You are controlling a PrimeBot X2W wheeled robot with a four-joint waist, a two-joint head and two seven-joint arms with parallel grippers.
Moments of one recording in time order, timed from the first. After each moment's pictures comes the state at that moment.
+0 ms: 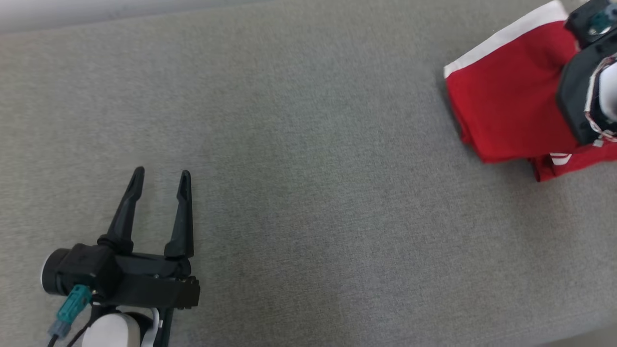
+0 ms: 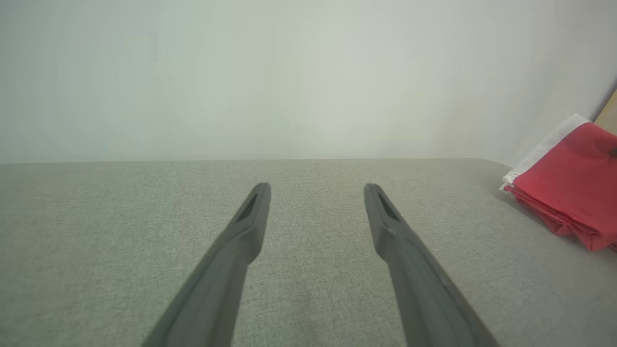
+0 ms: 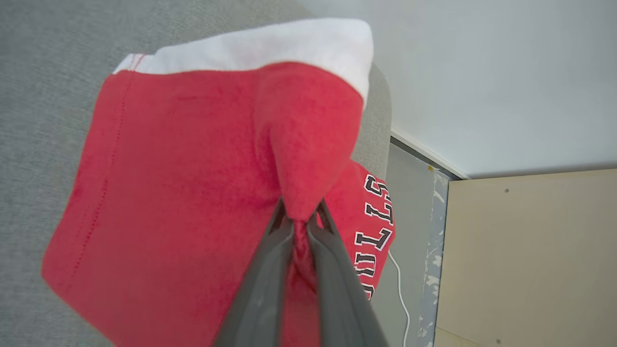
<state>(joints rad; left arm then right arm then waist) -0.24 0.06 -0.02 0.05 -0.15 -0.12 -0.26 -1.19 -0.70 0.91 0.66 0.54 0.13 0.57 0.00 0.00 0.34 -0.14</state>
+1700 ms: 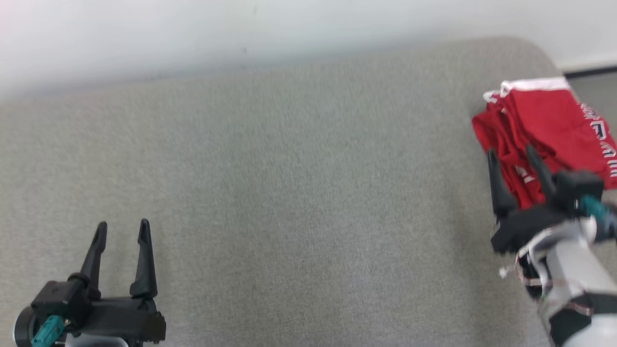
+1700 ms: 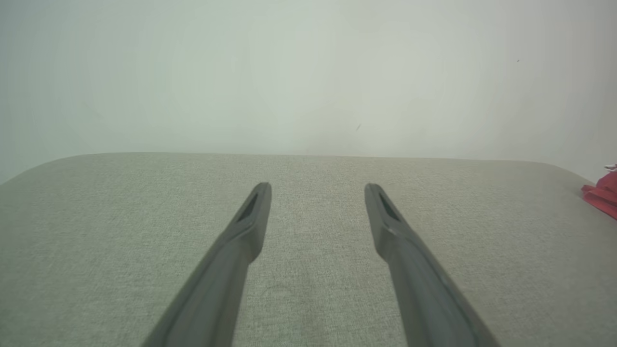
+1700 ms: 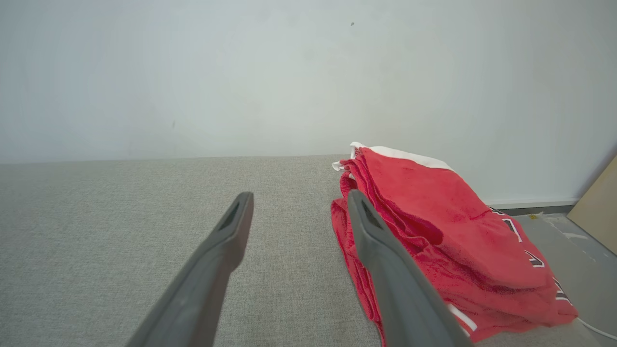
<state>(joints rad) -0.16 0.09 0.09 0.17 -0.17 -0.11 -0.26 -0.59 -0.28 0.14 0.72 0.26 0.13 -0.26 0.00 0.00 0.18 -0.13</state>
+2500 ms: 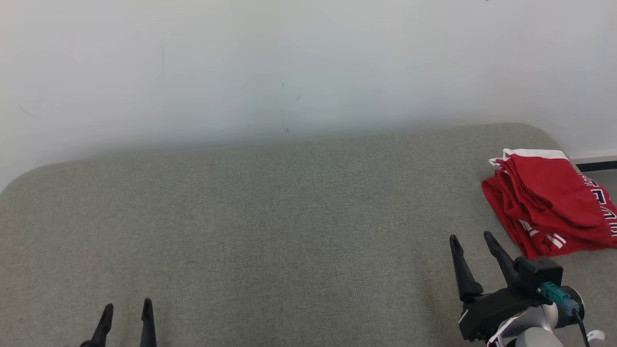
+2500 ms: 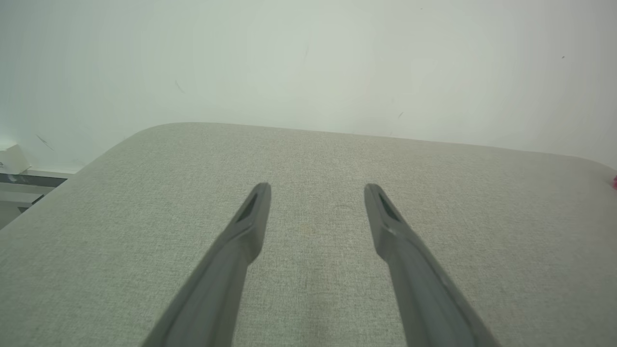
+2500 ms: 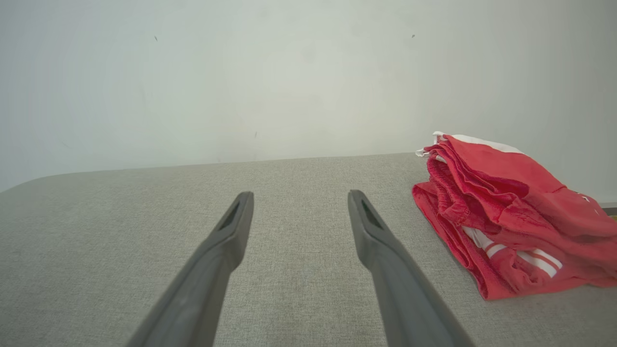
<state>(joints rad) 0.02 0.06 0.14 0.28 -0.14 -0.12 -0.26 -0.23 -0.16 0.11 0.49 0.24 0.13 -0.21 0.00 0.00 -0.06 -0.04</state>
